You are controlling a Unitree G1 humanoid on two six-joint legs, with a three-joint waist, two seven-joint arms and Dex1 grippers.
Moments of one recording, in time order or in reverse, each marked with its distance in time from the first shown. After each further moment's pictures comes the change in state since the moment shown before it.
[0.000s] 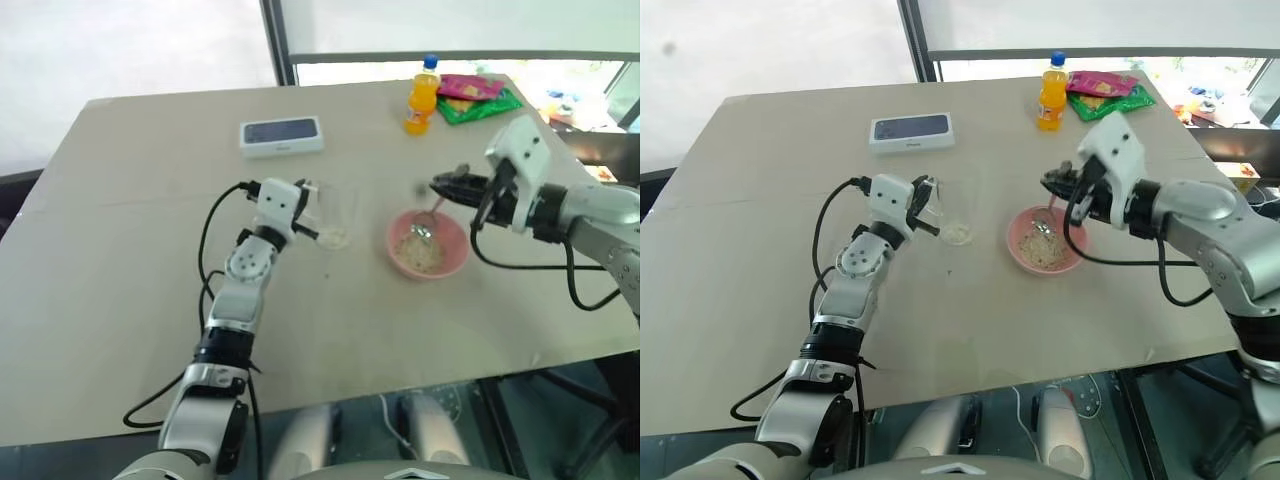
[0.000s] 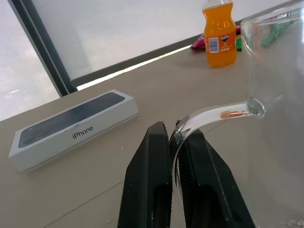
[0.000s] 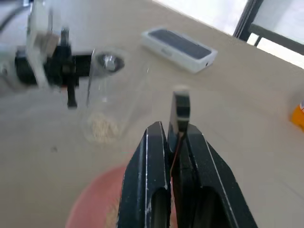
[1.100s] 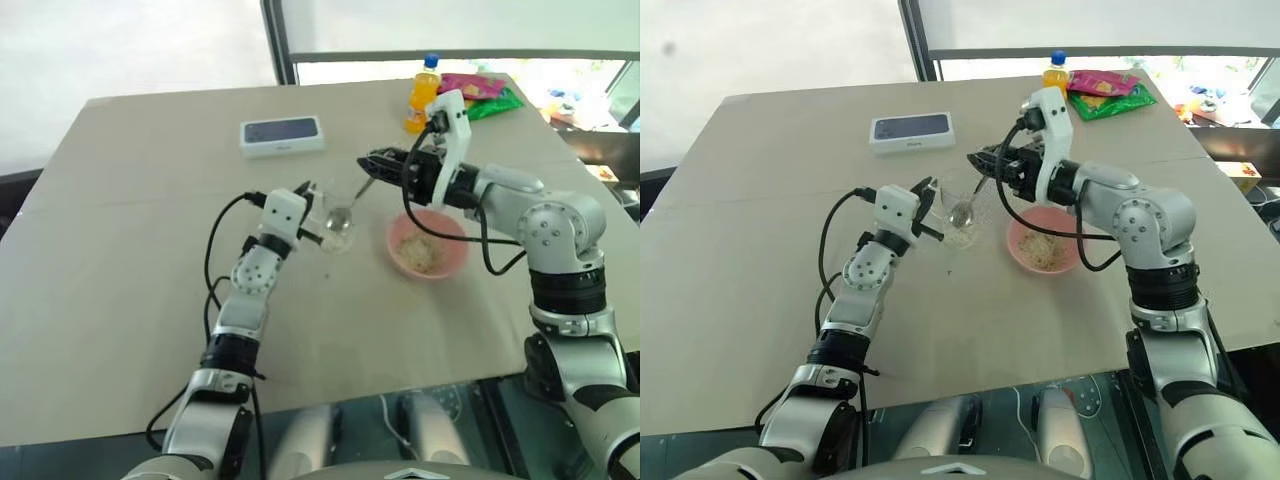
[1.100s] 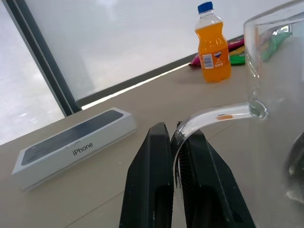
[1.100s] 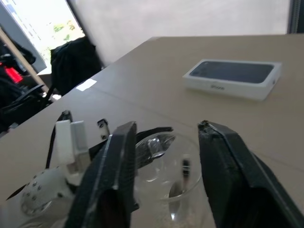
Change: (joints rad) left arm 0.014 -0.019 -0.009 0.090 0.055 -0.212 0.048; right arm -0.186 0.435 0.017 0.200 -0.046 0.081 -0.120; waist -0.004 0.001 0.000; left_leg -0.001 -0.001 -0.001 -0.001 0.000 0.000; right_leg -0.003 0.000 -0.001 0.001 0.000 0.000
